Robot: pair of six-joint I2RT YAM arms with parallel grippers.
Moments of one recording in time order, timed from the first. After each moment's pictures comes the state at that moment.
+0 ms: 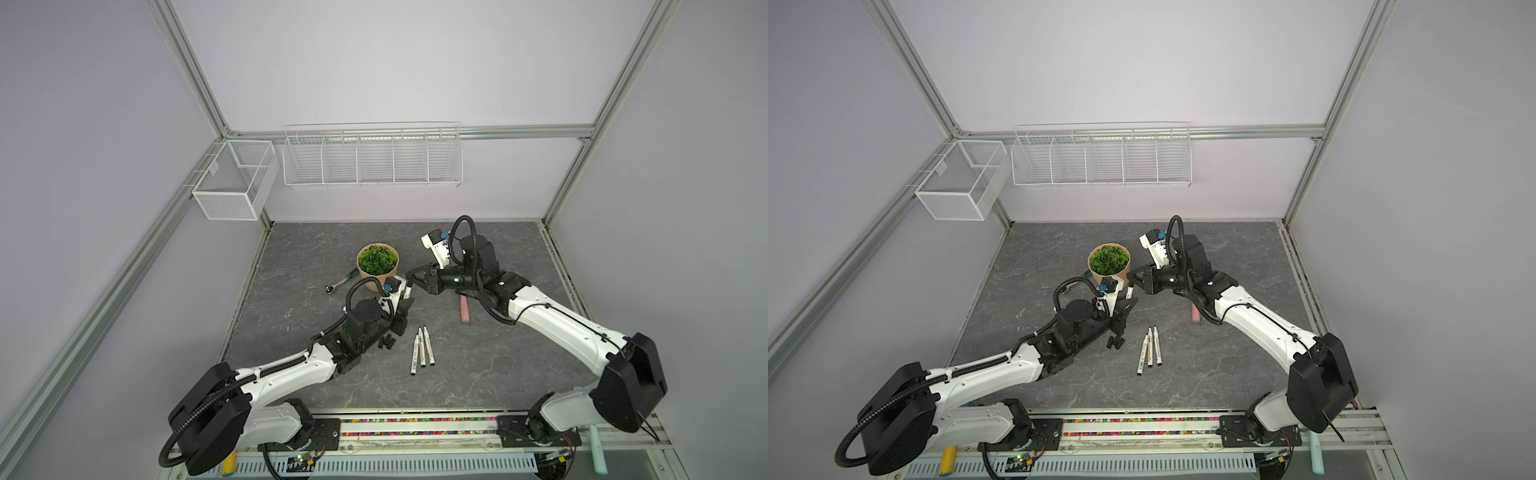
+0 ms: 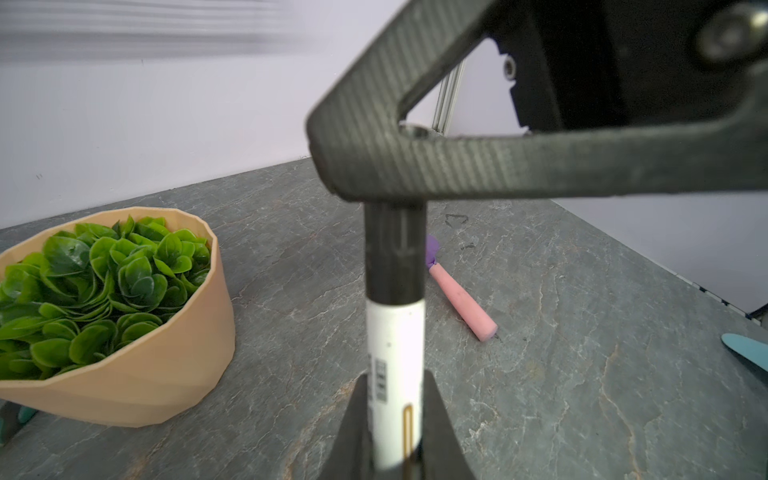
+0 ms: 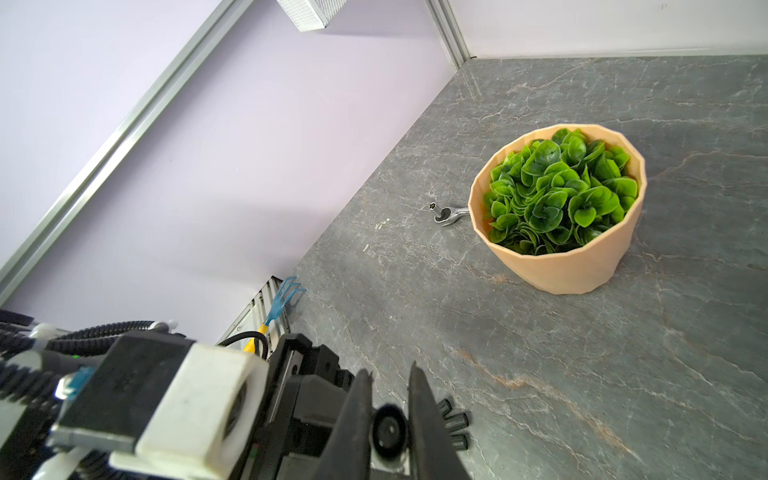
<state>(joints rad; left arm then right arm) -0.90 1.22 0.57 0.43 -0.09 -0.16 0.62 1.47 1.15 -0.13 -0.60 0.42</state>
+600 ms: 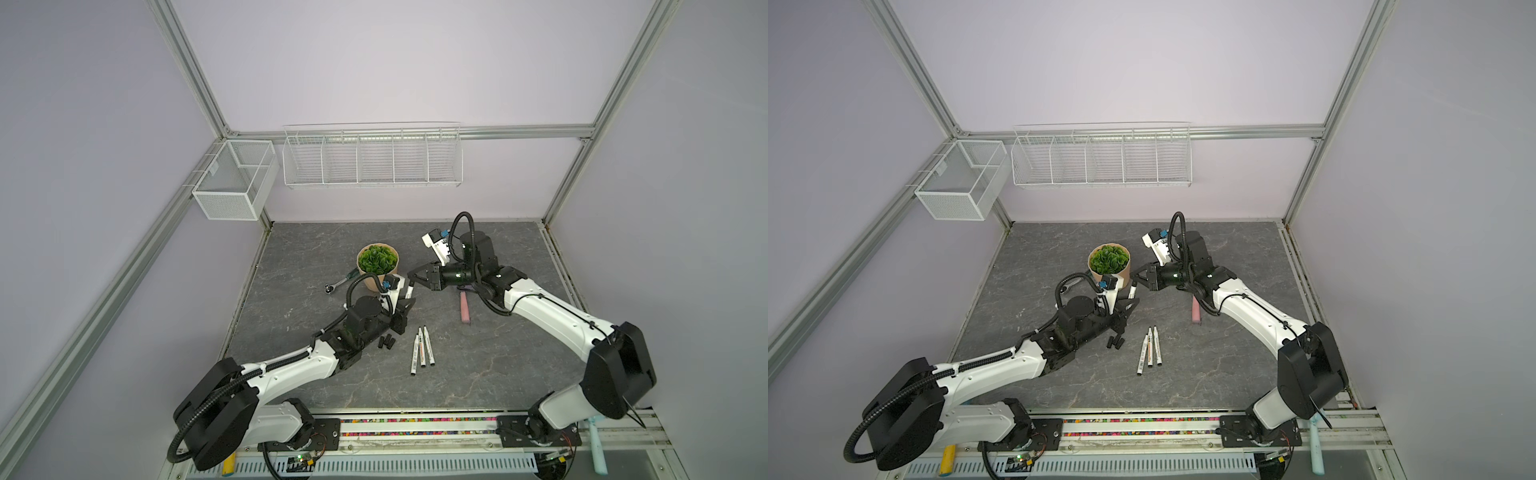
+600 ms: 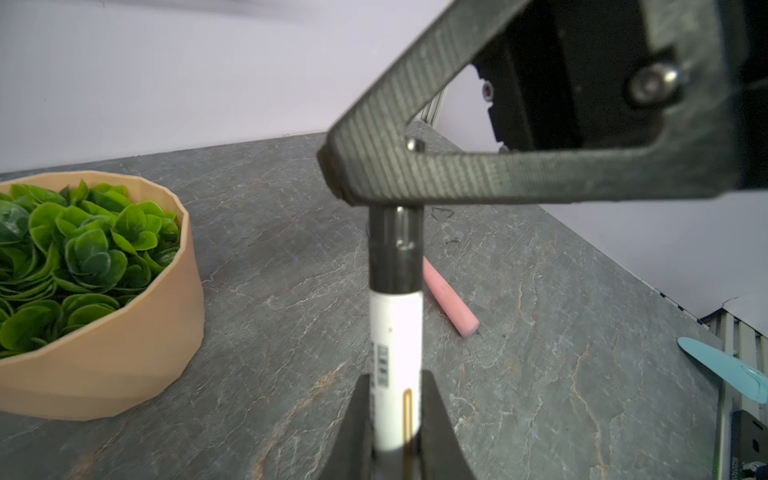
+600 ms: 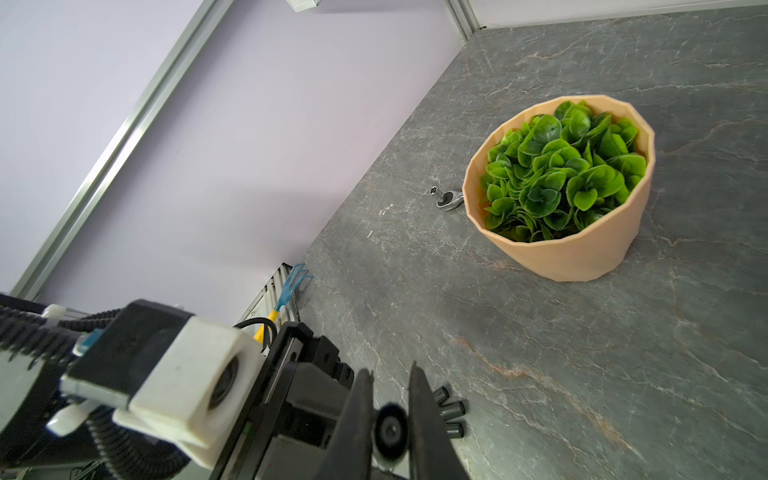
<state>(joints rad) -0.85 1.28 0.58 0.45 -0.01 -0.24 0.57 1.54 1.17 -0.14 -0.70 0.39</state>
